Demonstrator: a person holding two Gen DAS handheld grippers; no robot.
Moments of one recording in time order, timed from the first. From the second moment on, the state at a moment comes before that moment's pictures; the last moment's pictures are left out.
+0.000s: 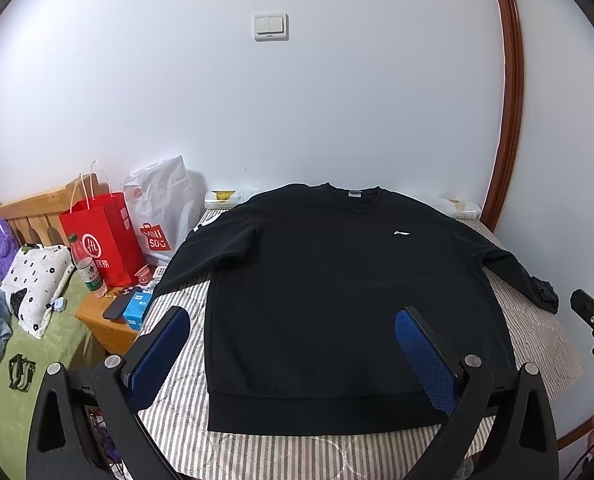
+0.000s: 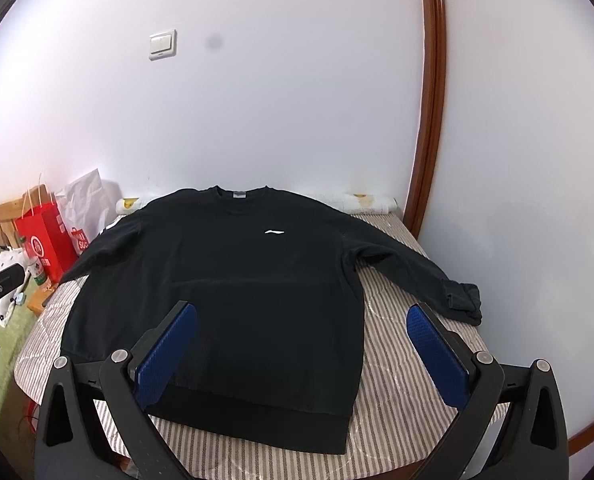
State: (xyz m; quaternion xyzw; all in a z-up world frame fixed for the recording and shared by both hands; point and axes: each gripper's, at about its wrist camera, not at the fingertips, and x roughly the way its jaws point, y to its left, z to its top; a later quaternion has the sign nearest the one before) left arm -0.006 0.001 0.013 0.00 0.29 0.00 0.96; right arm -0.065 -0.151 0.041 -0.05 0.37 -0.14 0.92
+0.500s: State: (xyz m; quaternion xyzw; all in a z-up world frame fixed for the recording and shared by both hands) left arm -0.017 -0.003 0.013 0.00 0.29 -0.01 0.96; right arm -0.072 -0.155 0.040 -0.05 0.37 -0.14 0.92
